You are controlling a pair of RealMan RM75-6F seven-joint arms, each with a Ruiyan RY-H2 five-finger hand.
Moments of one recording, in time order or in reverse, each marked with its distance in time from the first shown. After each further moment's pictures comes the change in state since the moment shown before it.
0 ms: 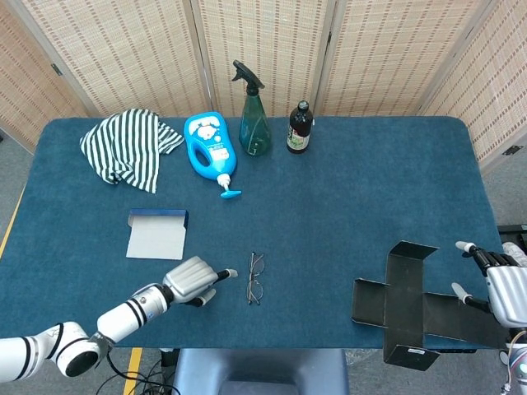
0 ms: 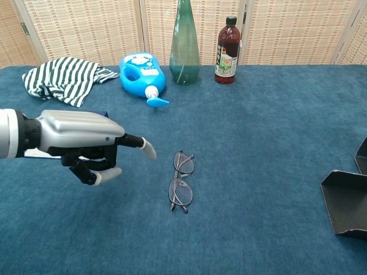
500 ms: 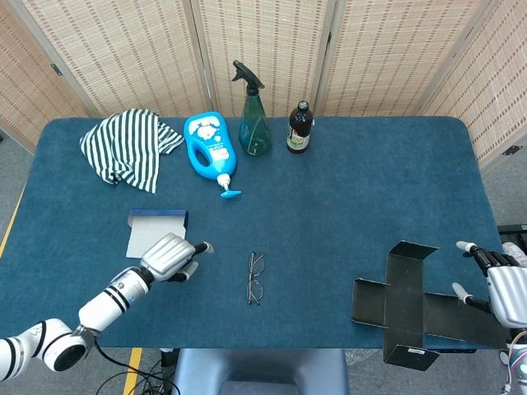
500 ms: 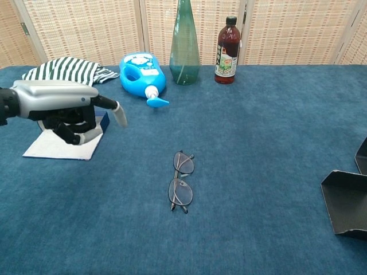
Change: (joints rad) left arm 0.071 0.051 -0.031 0.057 0.029 0.114 -0.091; right arm -0.004 0.008 0.001 -0.014 0.004 0.005 -0.013
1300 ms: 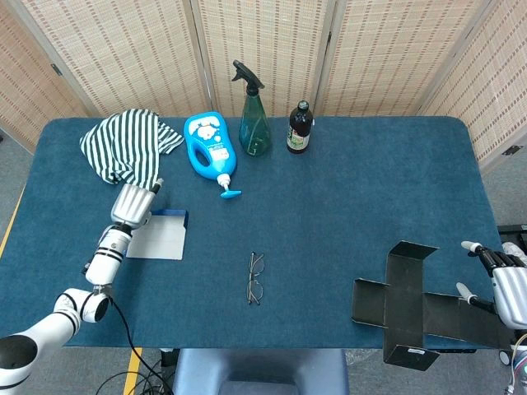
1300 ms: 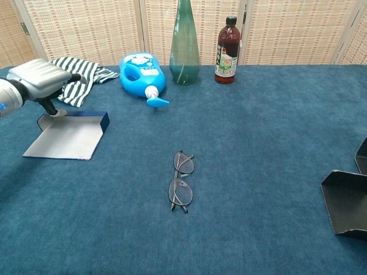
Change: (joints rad) left arm -0.014 -0.481 -0.079 0.986 -0.125 0.126 0.204; right arm -0.009 0.005 0.002 0.002 0.003 0.014 0.007
